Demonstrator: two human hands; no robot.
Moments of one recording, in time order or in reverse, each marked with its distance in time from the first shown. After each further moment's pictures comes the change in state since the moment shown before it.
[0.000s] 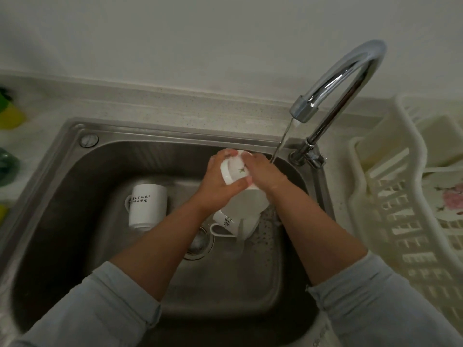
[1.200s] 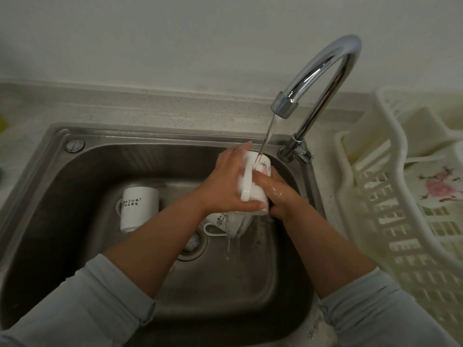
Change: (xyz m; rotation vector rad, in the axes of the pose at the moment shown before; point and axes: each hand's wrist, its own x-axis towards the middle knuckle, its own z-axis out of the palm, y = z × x) left_hand 0.005 0.031 0.012 0.476 -0.342 0.144; right_hand -0.029 0.047 -0.019 0.699 -0.055 -0.001
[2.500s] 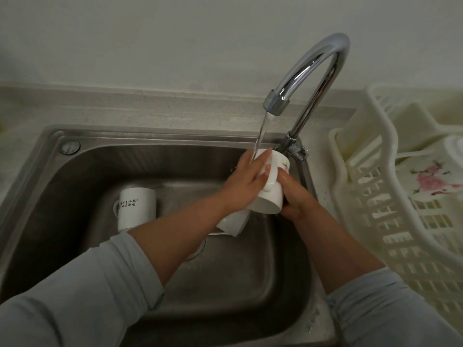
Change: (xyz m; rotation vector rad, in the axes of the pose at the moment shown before) left_hand 0.021 0.015 0.038 -0.214 -0.030 -0.104; right_hand 0.000 0.010 -0.038 0.220 0.102 0.056
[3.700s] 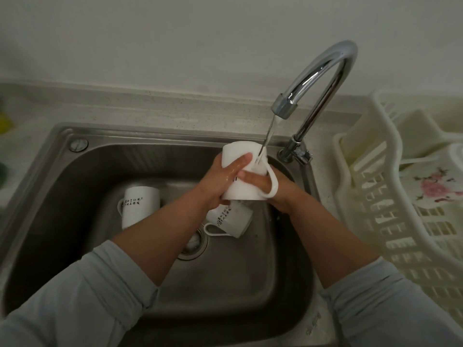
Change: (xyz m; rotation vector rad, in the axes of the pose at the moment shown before) left_hand -0.006 -0.017 -0.035 -0.731 0.207 -0.397; right_hand 0.009 -0.007 0.039 -0.573 -0.339 -0.185
